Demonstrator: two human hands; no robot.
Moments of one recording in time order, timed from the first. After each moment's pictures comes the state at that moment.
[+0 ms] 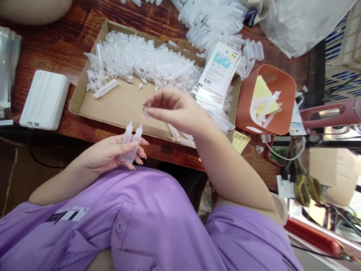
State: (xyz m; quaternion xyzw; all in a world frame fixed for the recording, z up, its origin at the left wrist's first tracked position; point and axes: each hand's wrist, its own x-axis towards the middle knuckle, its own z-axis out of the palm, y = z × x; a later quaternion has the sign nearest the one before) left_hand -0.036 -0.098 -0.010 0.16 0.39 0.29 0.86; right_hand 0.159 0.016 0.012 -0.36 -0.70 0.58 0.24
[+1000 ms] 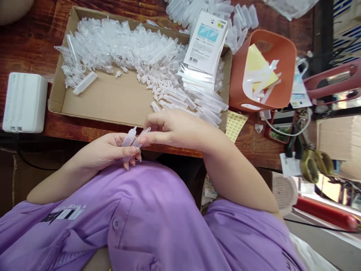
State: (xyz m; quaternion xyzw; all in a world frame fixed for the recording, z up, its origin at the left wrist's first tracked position) left_hand -0.008 -0.094 -0.006 0.31 0.42 0.20 0.83; right_hand 0.206 -0.018 0.031 -0.32 -0.83 0.45 0.00
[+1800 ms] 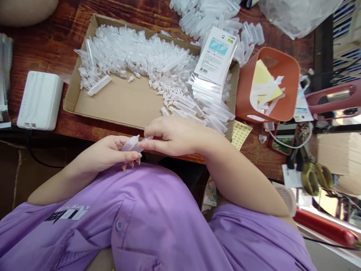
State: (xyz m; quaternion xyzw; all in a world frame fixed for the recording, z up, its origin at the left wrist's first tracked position) left_hand -0.030 -0.099 -0.003 0.37 0.44 0.21 0.79; right_hand 0.177 -0.011 0.033 -0.19 -0.90 0.40 -0.04
